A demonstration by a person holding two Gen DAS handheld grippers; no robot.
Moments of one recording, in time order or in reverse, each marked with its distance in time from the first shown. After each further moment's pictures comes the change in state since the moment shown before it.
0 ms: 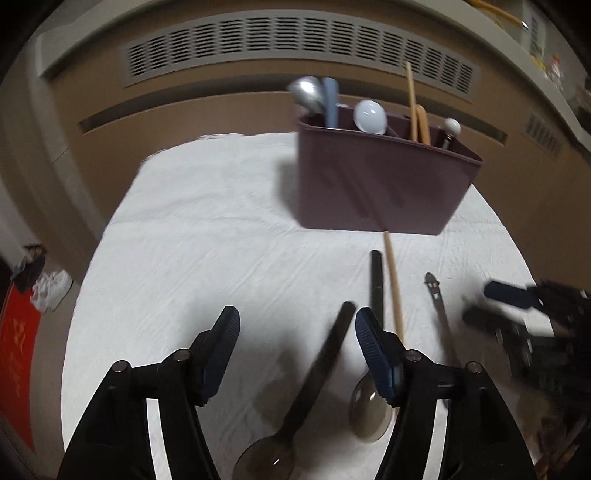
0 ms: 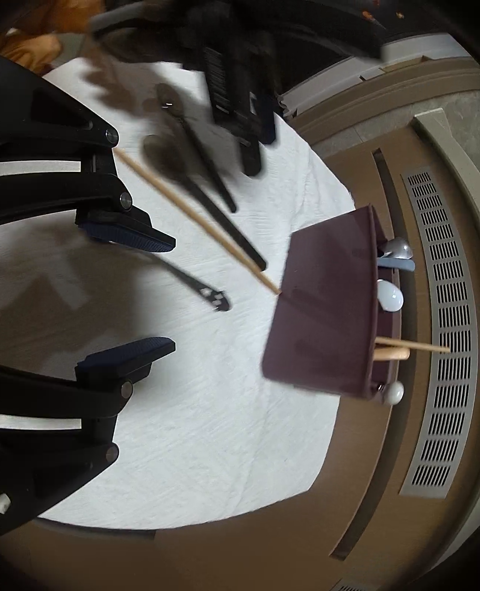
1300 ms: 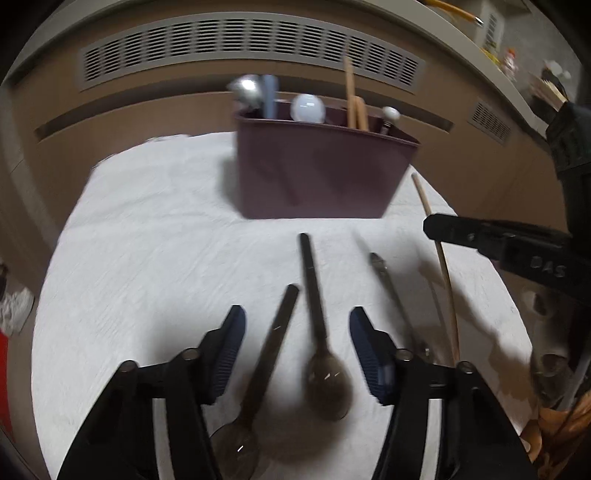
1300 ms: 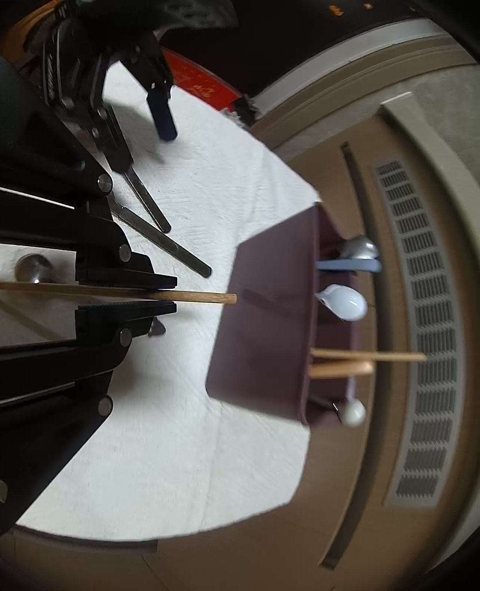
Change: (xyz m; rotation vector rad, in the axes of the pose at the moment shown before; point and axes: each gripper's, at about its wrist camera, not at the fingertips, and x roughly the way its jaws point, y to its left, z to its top) left arm 0.001 -0.009 -0.014 0.120 0.031 -0.227; right arm -0.018 0.017 0.031 0.097 -0.074 0.046
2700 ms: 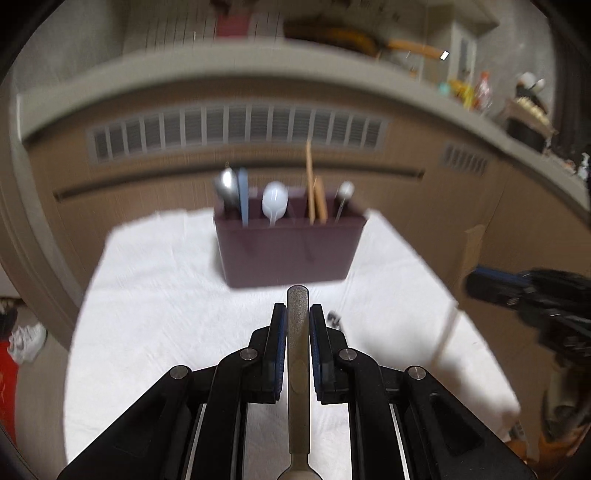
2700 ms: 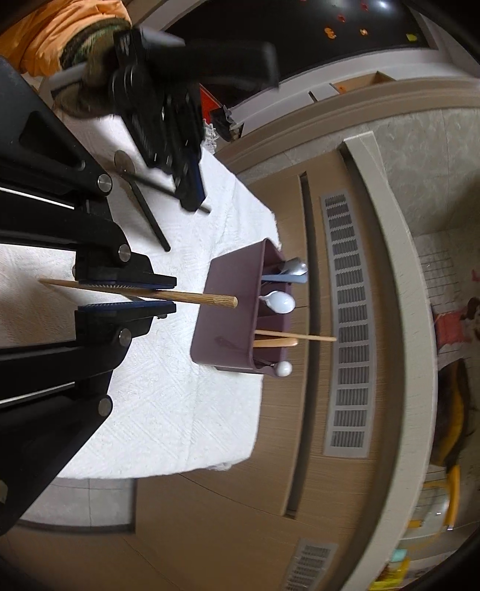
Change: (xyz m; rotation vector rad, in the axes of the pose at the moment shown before) left arm -0.093 -0.040 0.021 0.035 -0.250 0.040; right arm -0.121 0.002 -0.030 -0.080 -0.186 -0.006
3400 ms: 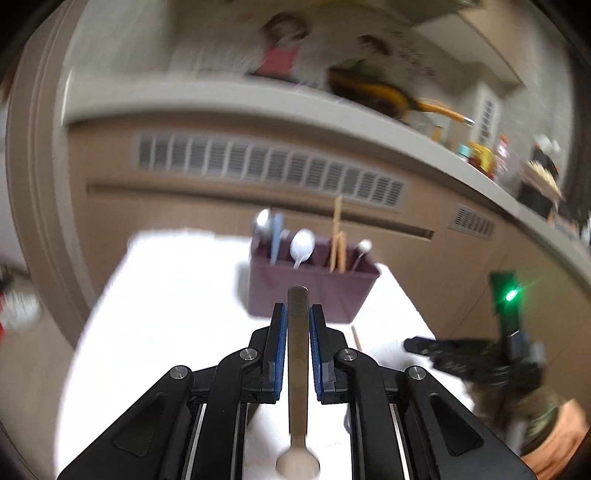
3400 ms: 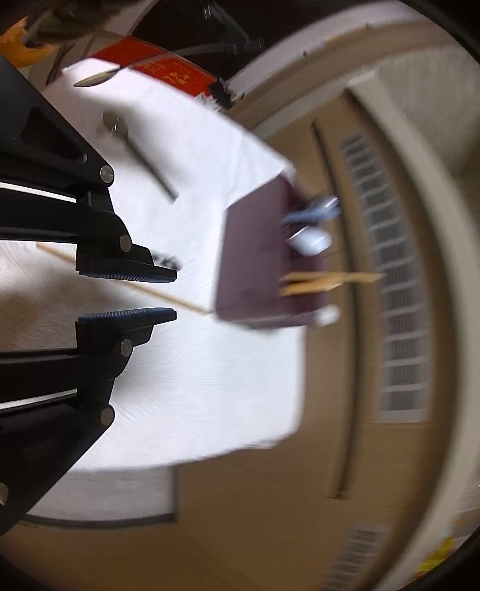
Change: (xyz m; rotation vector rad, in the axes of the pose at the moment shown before) left arm -0.022 0.053 0.001 -0.226 -0.089 -0.003; right arm 0.093 -0.053 -0.006 0.172 0.232 -0.114
